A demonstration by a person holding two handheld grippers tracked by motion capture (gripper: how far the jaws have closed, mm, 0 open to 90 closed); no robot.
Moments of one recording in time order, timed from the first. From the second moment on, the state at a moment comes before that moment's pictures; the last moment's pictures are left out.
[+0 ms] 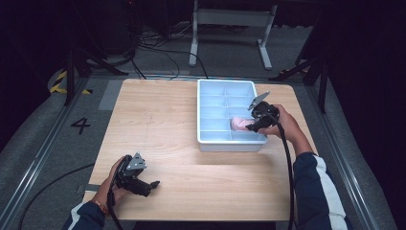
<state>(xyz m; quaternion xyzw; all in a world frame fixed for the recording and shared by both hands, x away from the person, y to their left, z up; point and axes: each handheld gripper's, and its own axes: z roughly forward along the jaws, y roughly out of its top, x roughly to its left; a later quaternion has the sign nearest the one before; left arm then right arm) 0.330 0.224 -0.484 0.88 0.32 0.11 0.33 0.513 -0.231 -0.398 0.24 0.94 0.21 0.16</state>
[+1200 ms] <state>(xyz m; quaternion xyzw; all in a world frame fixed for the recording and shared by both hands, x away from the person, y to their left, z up) 0.330 0.224 -0.484 0.88 0.32 0.11 0.33 0.473 -0.241 -0.368 0.22 0.92 0.26 0.19</state>
